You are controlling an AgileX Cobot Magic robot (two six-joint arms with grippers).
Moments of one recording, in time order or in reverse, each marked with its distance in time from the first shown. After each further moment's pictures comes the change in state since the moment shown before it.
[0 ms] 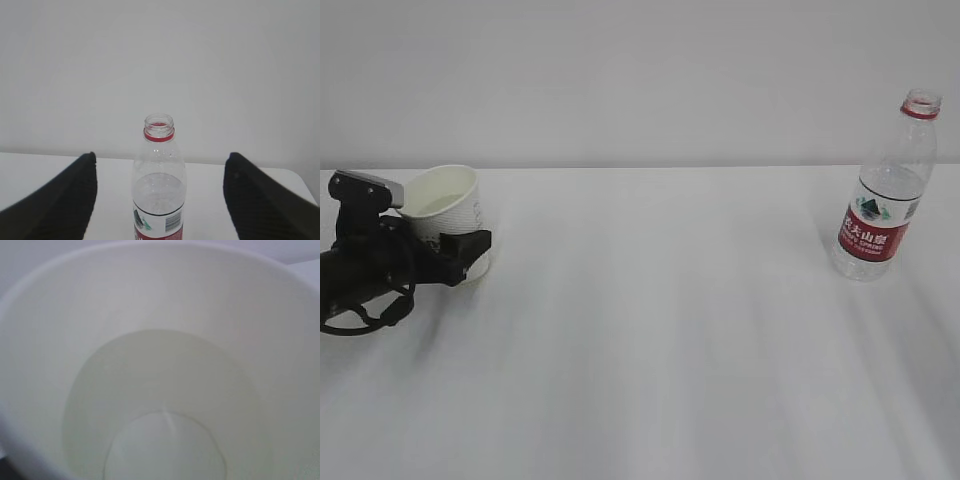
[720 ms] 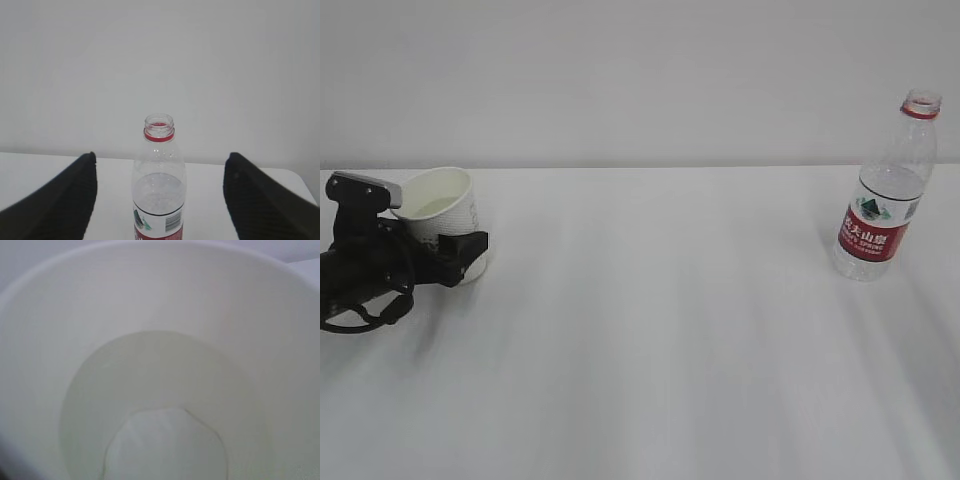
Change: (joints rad) left arm 0.000 0.000 0.000 -0.028 0.022 0.000; right arm 0.000 0.000 0.000 -0.002 0.000 0.000
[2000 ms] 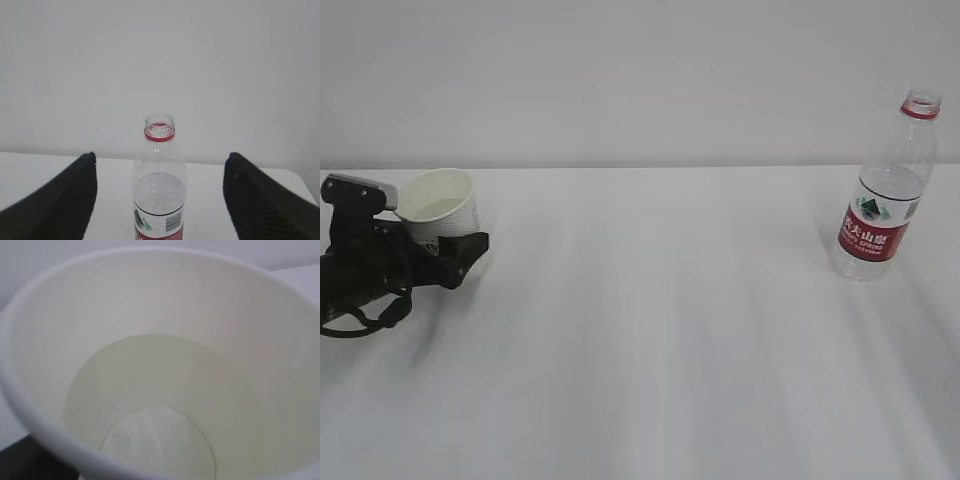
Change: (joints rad) left arm 0.000 -0.004 0.022 -0.014 -0.025 0.000; right arm 0.000 0.000 0.000 -0.001 0.000 0.000
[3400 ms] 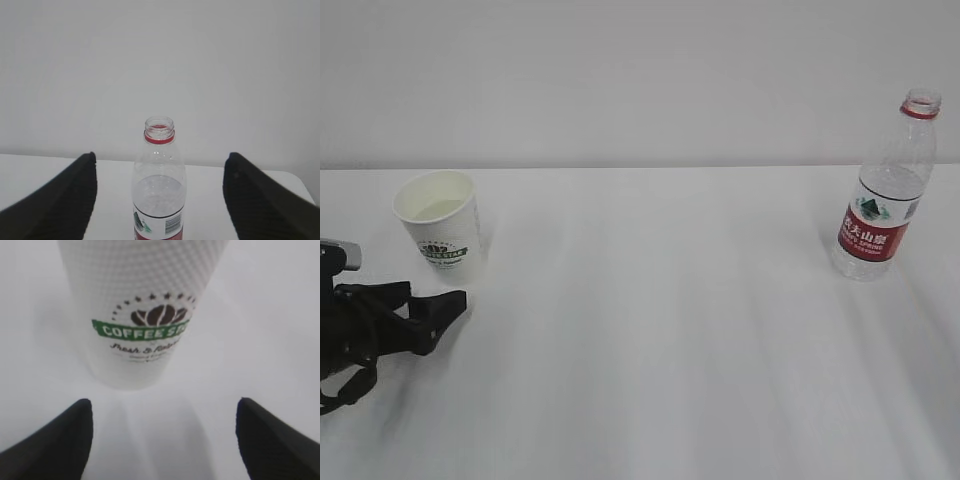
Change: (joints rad) left arm 0.000 -0.072 0.296 -0.057 -0.118 0.002; right arm 0.000 0.000 0.000 -0.002 -0.006 0.000
